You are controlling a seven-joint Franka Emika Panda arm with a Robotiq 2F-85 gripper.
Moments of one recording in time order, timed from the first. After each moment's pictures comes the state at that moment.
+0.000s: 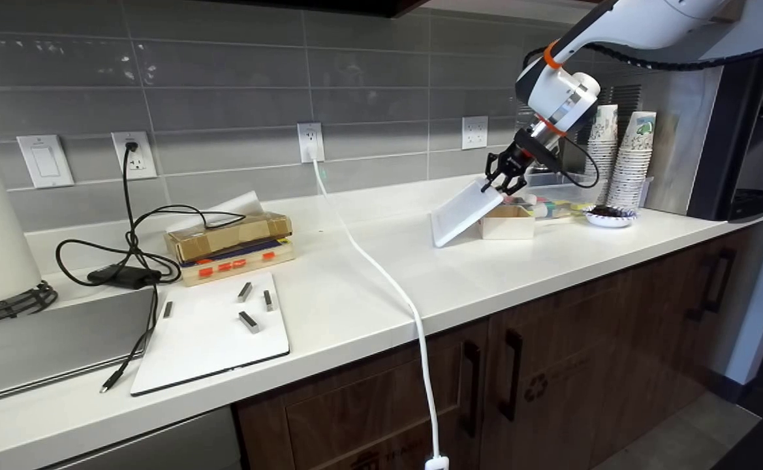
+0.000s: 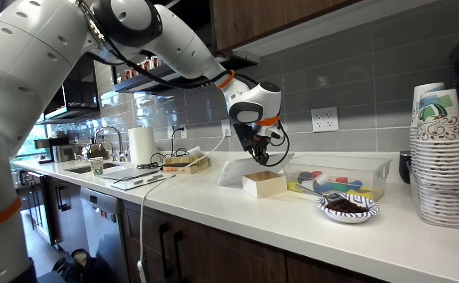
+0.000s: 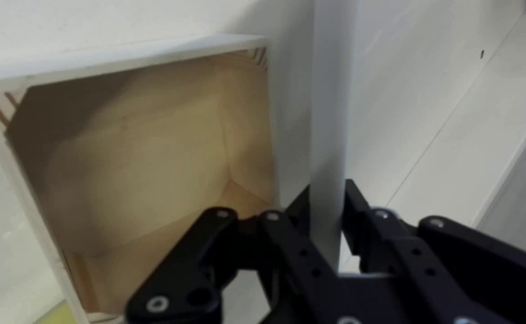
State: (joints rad) arm -0.18 0.54 -0.01 -1.67 0.88 2.40 -0.15
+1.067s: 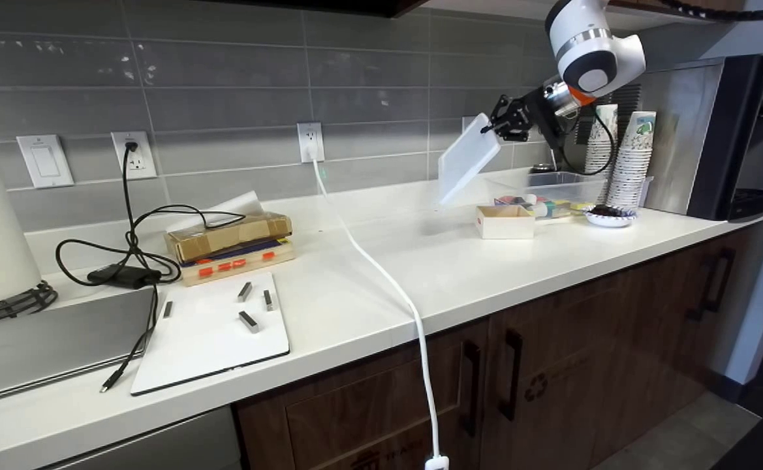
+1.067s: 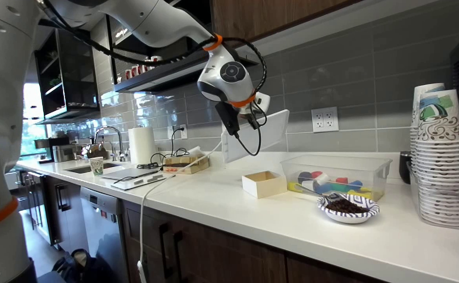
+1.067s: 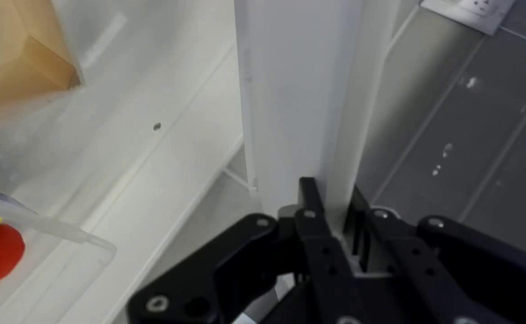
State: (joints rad) arm -0.33 0.23 0.24 -1.90 1.67 2.74 -0.89
